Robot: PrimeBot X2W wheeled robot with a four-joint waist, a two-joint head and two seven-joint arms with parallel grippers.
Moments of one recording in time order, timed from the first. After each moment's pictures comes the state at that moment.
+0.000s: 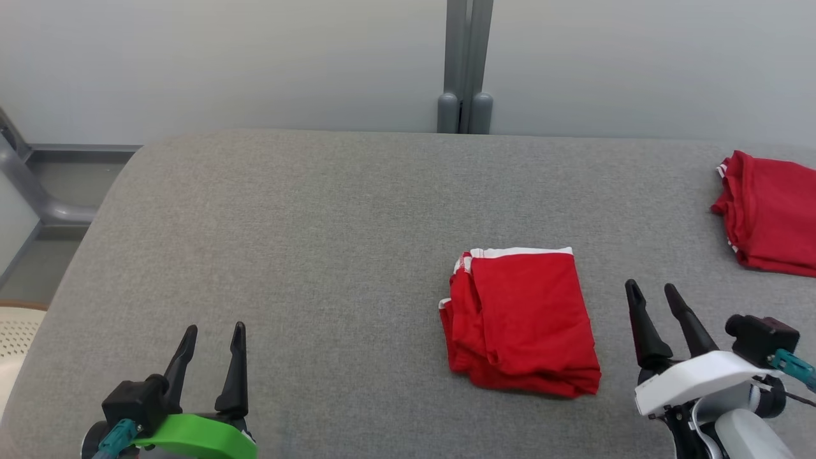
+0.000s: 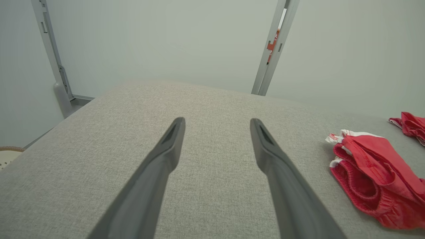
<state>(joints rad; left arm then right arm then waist) -0.03 0.15 -0.11 0.30 -0.37 -0.13 -0.26 -0.13 -0.23 0.18 0.36 0.65 0.13 -0.26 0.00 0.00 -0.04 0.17</state>
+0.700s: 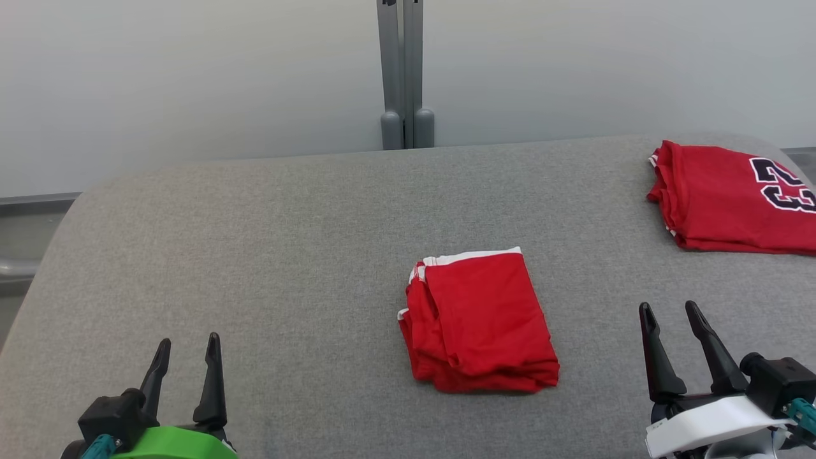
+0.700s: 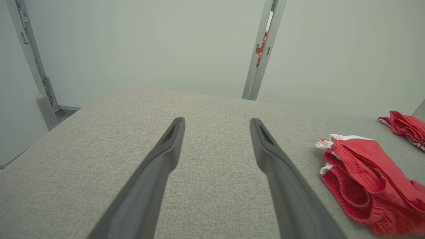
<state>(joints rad) 0.01 0.13 -0.03 0.29 -0.34 -0.13 -0.26 0.08 -0.17 0.06 0.09 0.37 0.13 -0.26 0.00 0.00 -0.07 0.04</state>
